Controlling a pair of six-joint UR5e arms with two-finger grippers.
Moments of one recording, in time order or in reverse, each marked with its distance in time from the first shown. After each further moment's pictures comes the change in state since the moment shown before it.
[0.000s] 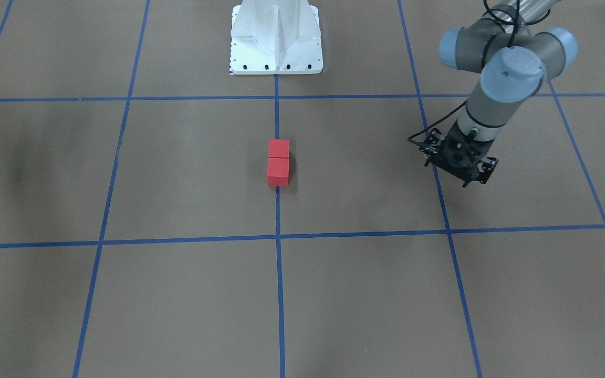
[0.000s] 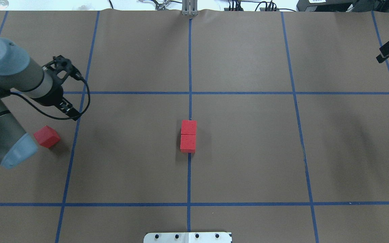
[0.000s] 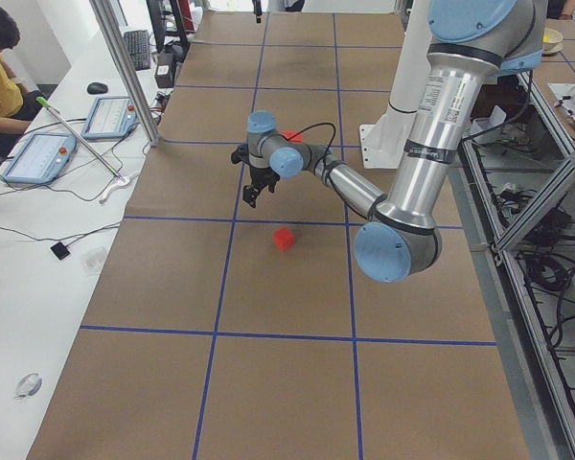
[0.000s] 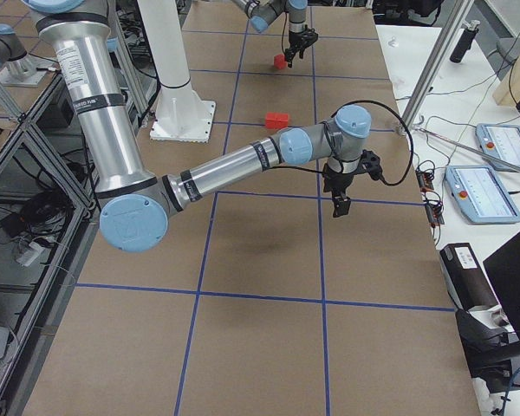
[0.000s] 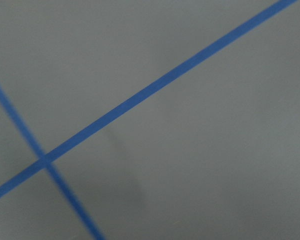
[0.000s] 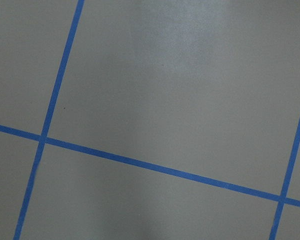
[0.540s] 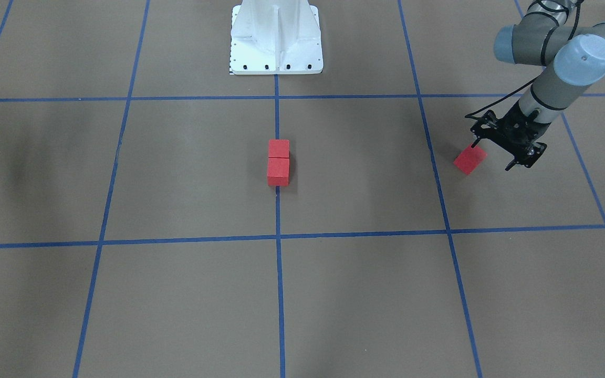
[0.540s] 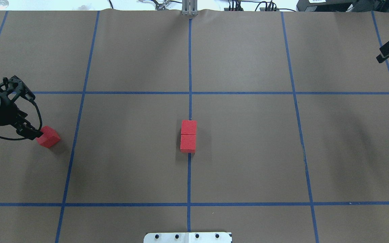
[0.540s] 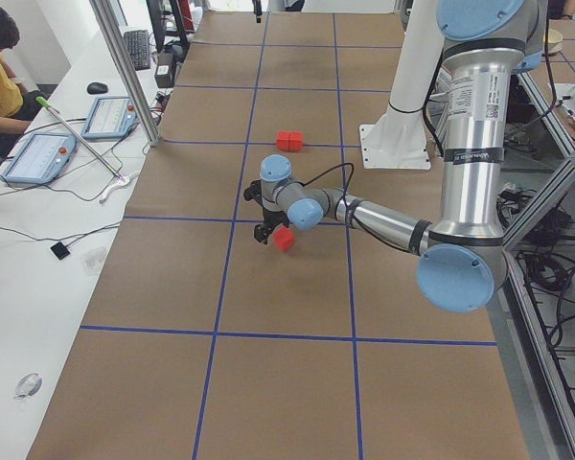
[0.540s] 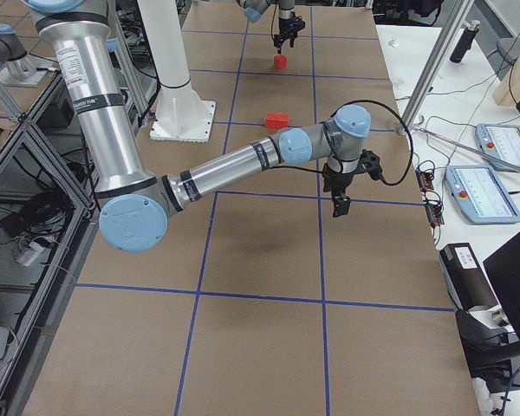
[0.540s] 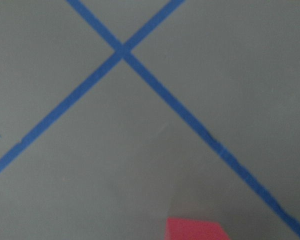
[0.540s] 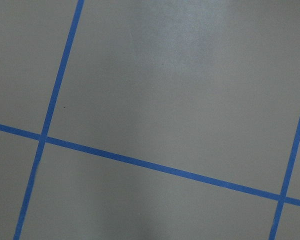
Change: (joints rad) left arm -0.042 0.237 -0.005 -0.267 -0.089 0.051; right arm 0.000 -0.001 0.001 0.000 0.000 -0.001
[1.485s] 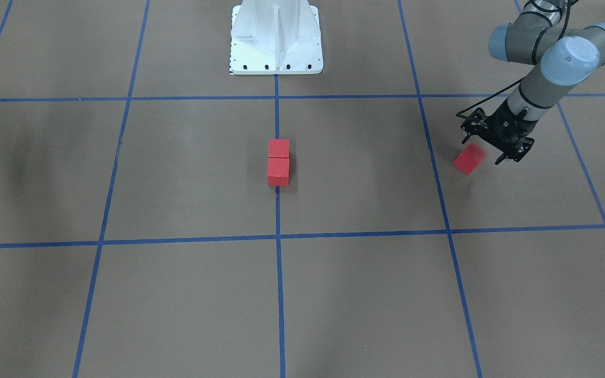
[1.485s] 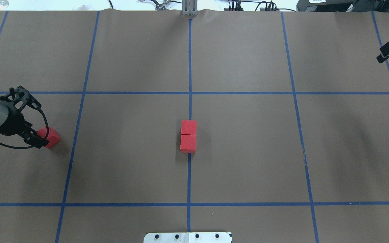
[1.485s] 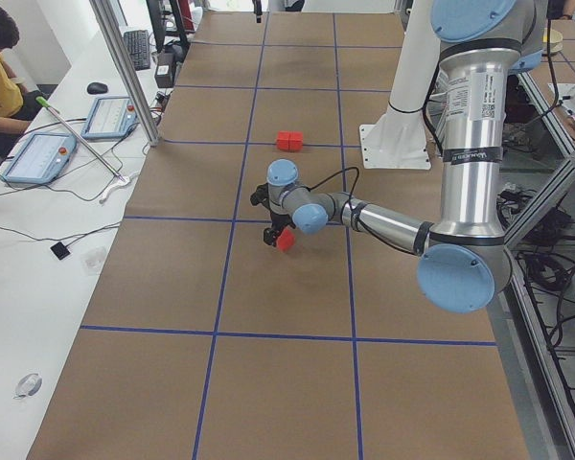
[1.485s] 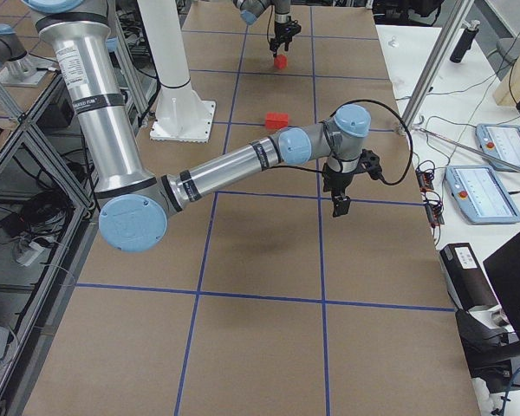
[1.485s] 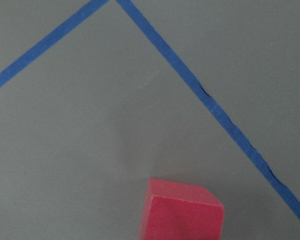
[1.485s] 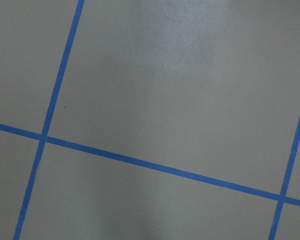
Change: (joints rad) left arm 0.063 0.008 0.007 -0.022 0.016 -0.095; right arm 0.000 -0.002 0.003 0.000 -0.001 0.000
